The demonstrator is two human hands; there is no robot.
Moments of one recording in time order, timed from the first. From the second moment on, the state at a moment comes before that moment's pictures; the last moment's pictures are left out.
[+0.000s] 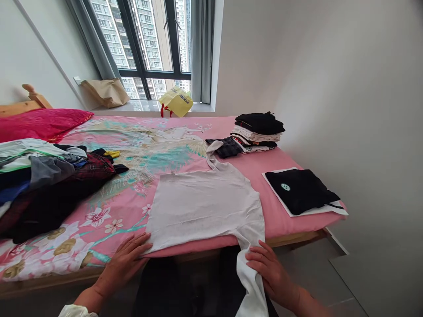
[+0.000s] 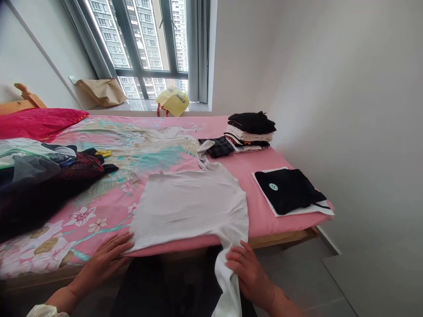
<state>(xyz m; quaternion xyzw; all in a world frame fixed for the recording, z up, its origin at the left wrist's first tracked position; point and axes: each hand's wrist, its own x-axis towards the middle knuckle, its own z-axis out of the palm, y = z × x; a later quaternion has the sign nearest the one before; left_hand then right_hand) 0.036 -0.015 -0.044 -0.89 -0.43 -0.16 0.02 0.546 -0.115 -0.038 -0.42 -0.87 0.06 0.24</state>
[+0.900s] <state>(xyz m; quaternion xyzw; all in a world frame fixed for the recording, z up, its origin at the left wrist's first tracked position) 0.077 0.089 0.013 -0.49 -0.70 -0.27 -0.44 0.578 0.088 0.040 -0.71 -0.47 0.42 0.32</state>
